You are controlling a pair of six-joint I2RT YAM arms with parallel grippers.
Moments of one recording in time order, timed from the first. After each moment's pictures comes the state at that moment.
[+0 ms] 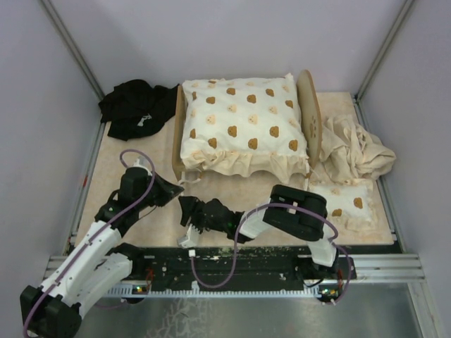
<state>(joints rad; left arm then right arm) -0.40 0.75 0.53 -0.36 0.09 -1.03 1.24 1.94 0.78 0.84 0.01 -1.61</state>
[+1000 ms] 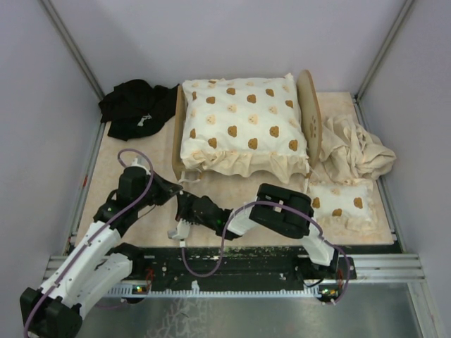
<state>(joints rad) -0.39 0.74 0.54 -0.37 0.09 -1.03 1.23 2.10 0.96 0.87 0.18 -1.83</state>
